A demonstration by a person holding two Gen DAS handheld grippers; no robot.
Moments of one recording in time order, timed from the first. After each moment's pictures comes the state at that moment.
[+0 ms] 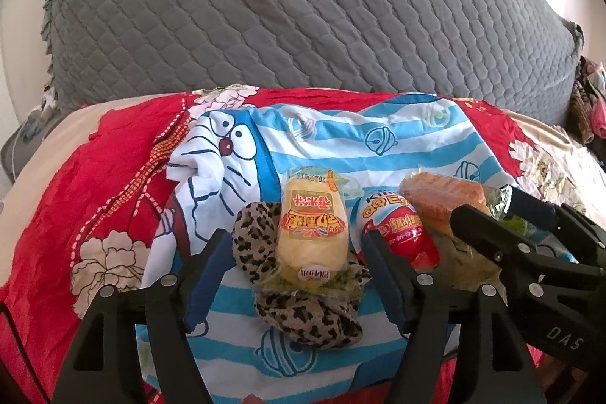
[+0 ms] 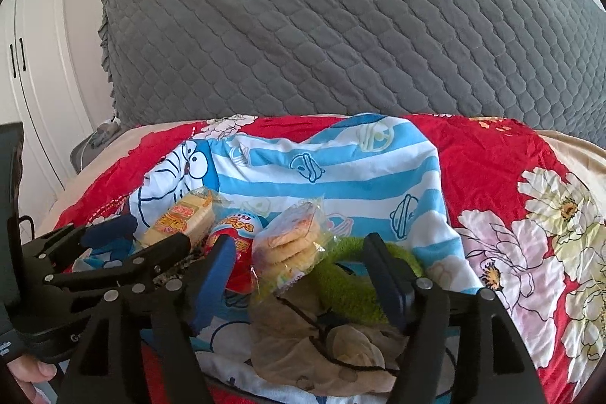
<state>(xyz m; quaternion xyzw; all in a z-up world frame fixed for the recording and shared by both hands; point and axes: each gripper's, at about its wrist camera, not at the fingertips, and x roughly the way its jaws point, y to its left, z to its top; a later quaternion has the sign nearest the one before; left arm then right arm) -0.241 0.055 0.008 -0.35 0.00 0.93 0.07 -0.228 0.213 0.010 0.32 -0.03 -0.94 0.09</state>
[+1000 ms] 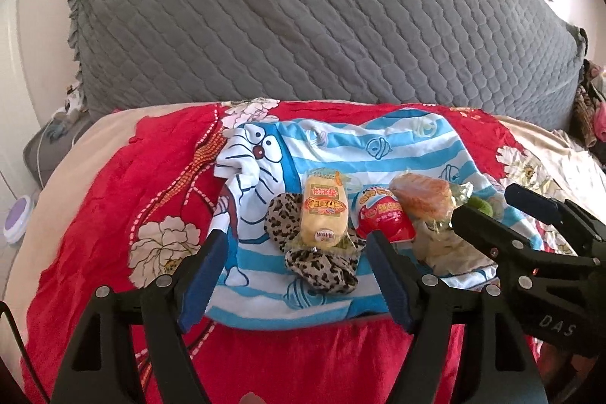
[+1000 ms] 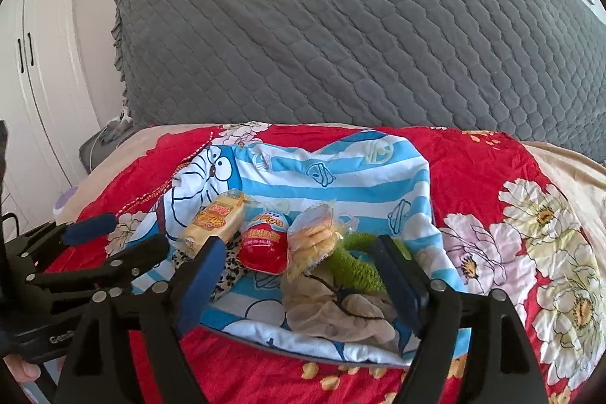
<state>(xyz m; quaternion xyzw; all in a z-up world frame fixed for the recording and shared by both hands) -0.188 0.041 0.053 -0.35 0.00 0.94 0.04 -0.193 0.203 0.048 0.32 -0.02 -0.94 0.09</state>
